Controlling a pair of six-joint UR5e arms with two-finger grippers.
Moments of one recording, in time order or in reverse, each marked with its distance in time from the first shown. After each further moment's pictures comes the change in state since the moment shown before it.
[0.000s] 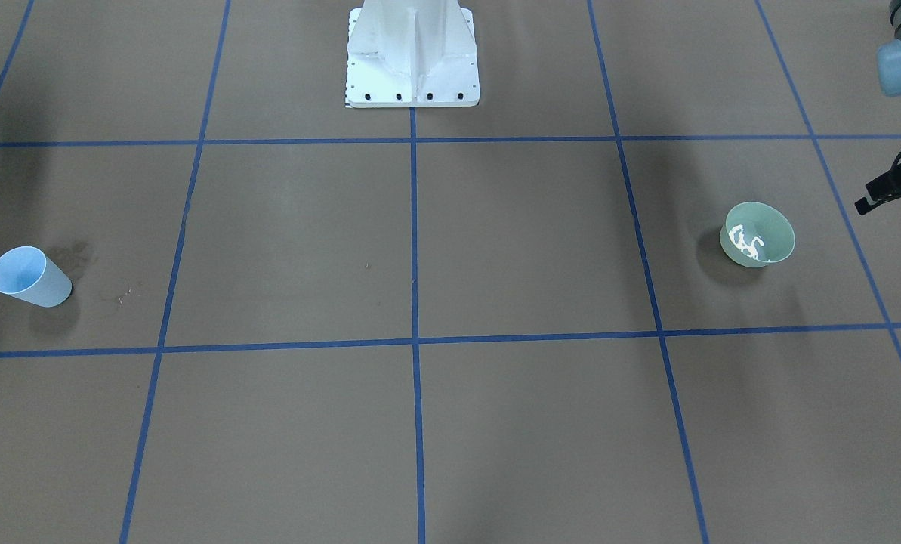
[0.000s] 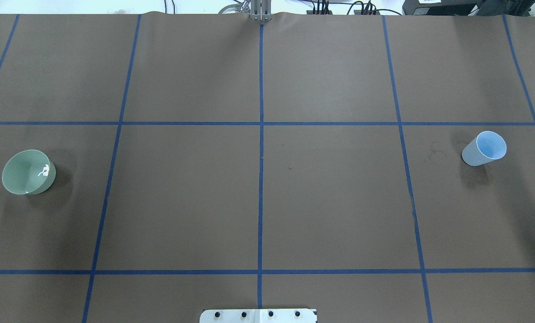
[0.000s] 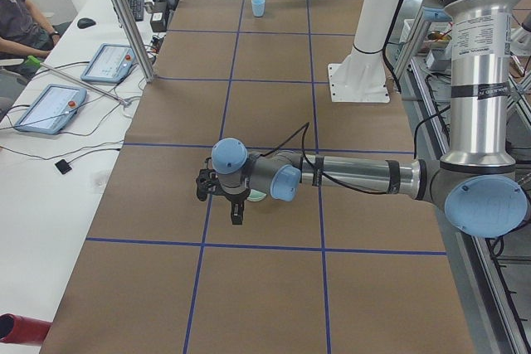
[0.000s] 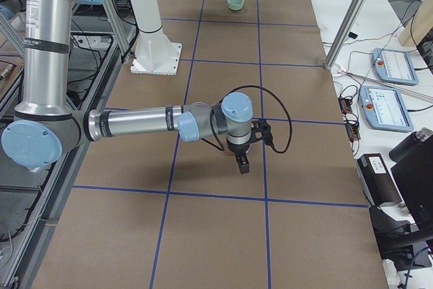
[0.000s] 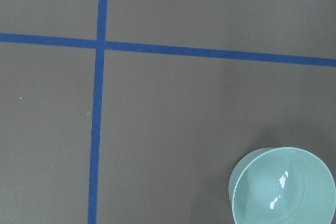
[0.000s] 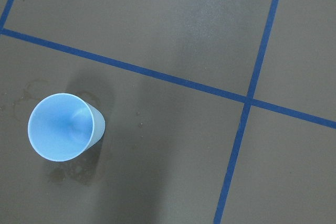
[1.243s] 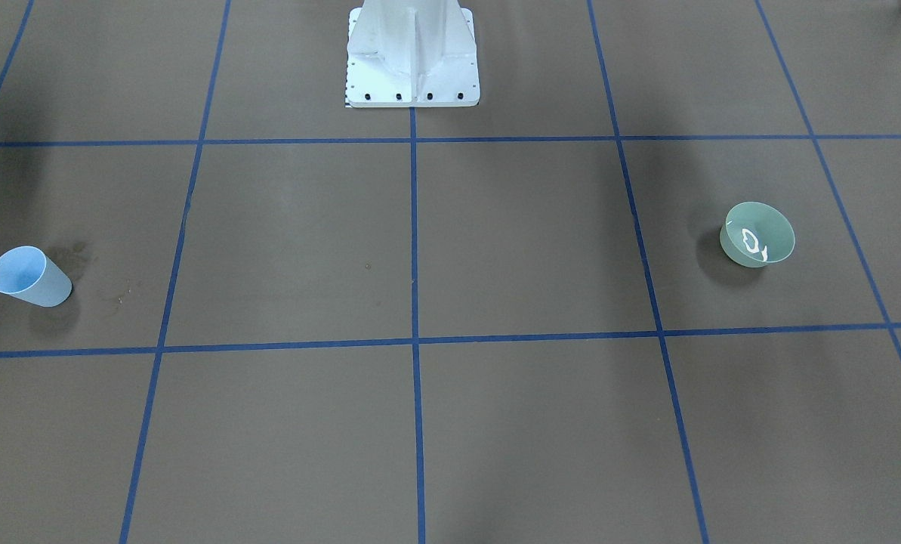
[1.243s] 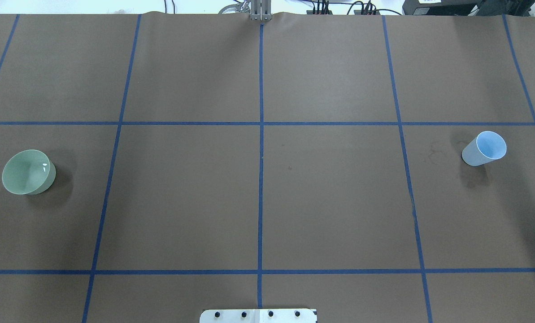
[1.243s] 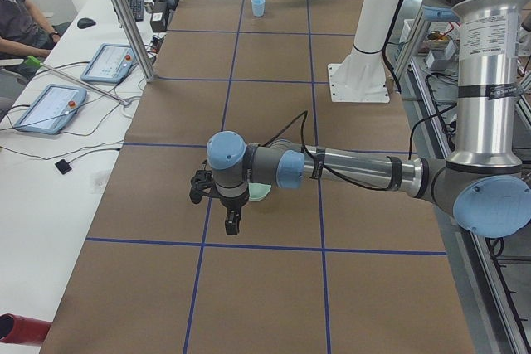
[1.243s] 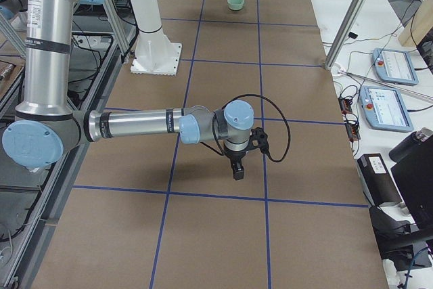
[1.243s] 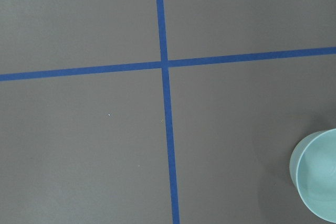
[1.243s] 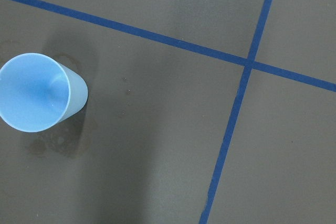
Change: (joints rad) left arm -0.103 -0.004 -0.079 0.237 0.088 0.226; right arm -0.006 -0.009 -0.026 -0.061 0.019 -0.022
